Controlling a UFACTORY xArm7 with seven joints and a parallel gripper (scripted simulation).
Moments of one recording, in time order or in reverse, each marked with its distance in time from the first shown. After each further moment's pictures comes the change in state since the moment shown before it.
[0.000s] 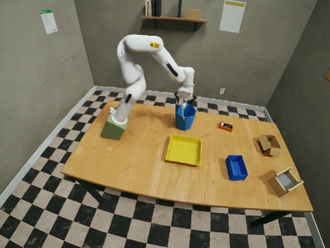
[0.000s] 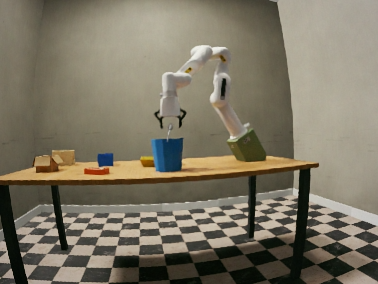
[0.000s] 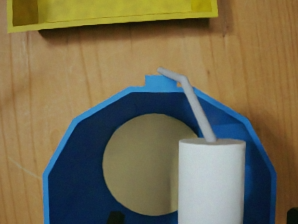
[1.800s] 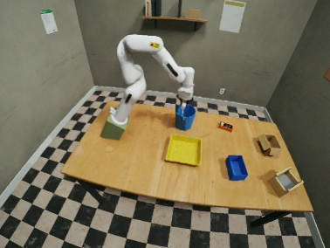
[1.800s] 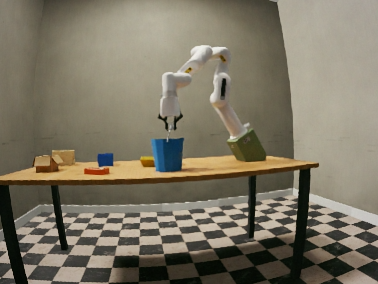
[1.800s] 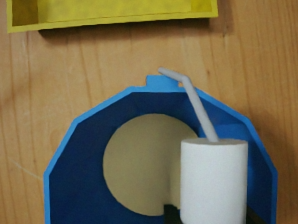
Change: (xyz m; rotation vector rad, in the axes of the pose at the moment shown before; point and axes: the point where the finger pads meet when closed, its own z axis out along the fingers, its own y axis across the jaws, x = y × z) arm 0.000 0.000 0.000 0.000 0.000 0.000
